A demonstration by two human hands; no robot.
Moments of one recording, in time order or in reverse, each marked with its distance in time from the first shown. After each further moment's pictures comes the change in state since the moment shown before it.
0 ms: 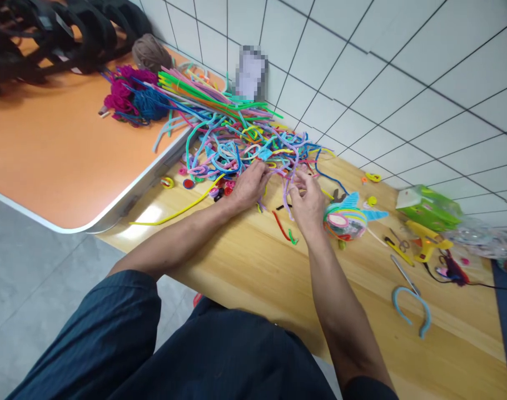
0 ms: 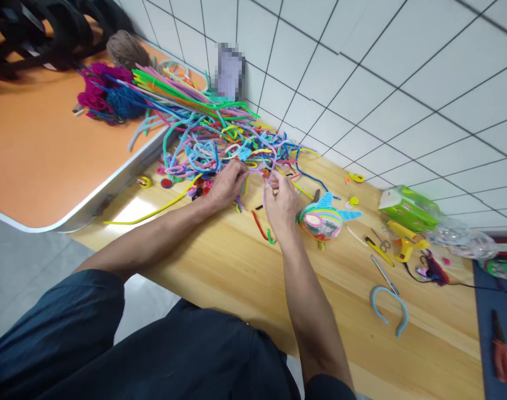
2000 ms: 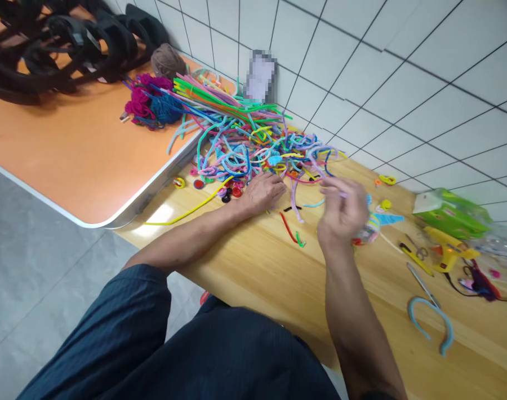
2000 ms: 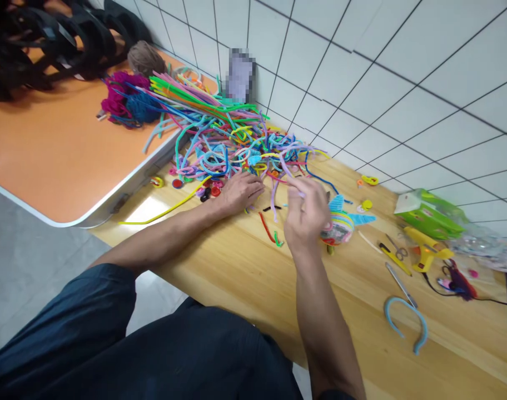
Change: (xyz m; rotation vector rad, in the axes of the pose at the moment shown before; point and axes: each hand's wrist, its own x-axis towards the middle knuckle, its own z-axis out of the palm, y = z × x) left_hand -0.003 0.020 -0.009 0.309 -0.279 0.242; right_hand -0.019 -0.049 -0.043 0.095 0.283 -0.332
